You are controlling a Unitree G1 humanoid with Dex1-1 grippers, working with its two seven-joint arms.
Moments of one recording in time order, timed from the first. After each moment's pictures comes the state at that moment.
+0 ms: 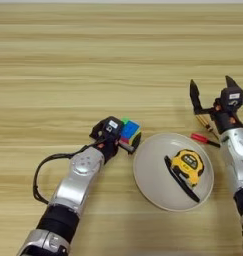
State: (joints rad) left arm -0.19 0.07 -0.20 0.39 0.04 0.08 -0.28; right arm -0.35 -0.11 -0.12 0.58 0.13 -0.51 0.21
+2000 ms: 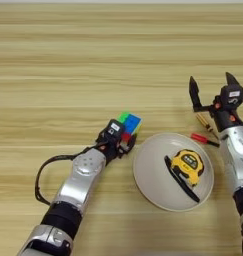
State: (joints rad) left arm -0.21 0.06 -0.19 0.45 0.07 0.02 -0.28; right arm -0.34 -0.11 -0.12 0.55 0.12 -0.51 0.21
